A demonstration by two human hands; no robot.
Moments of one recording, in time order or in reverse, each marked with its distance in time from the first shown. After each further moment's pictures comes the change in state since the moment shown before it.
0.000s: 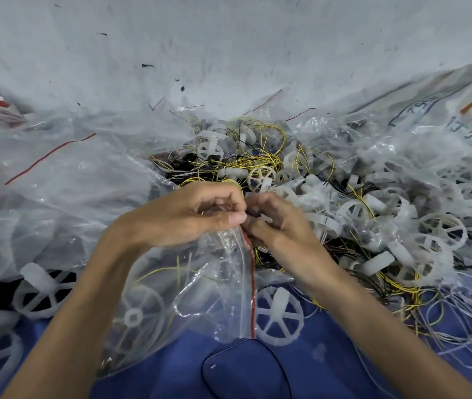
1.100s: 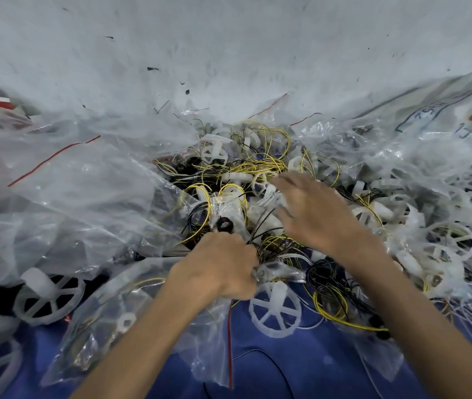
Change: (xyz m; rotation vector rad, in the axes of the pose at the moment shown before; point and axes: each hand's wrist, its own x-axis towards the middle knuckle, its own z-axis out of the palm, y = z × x) left_hand 0.027 -0.019 0.065 0.964 -0.219 -0.371; right_hand 0.042 -0.001 -0.050 -1.436 -0.017 -0.250
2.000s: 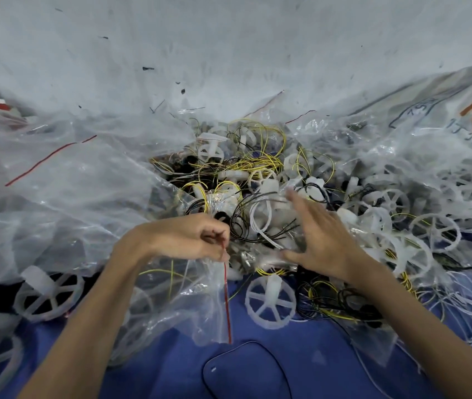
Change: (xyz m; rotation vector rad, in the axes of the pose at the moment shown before) left_hand -0.004 -0.072 0.002 -0.863 -0.149 0.176; right_hand -0.046 0.031 0.044 0.142 -0.116 0.114
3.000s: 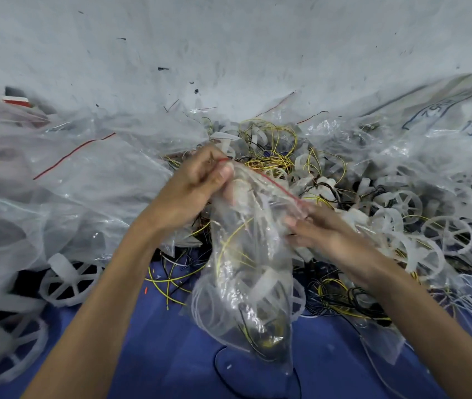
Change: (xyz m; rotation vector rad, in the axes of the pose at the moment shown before) left_hand -0.017 0.036 -0.007 -0.295 0.708 0.381; right_hand -0.013 -0.050 -0.039 1.254 -0.213 0.174
